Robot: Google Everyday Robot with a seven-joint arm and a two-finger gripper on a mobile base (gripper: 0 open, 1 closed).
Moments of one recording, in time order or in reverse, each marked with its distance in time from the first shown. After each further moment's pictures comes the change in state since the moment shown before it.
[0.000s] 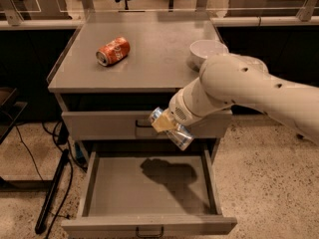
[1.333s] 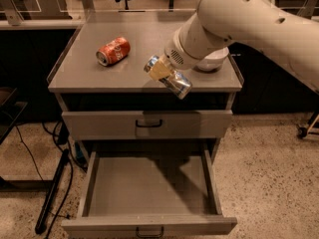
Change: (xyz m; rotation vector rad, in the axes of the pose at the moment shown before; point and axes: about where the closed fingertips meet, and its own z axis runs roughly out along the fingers) arm -0.112 -0.058 -0.067 0.127 -0.082 -0.108
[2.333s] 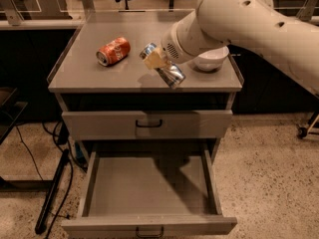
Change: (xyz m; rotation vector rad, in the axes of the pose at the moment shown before) arm -0.034 -0.010 0.001 0.057 -0.136 0.026
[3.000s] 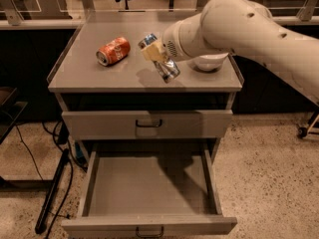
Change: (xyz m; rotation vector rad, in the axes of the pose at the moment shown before) arm -0.020 -0.015 0.007 0.039 -0.162 0.066
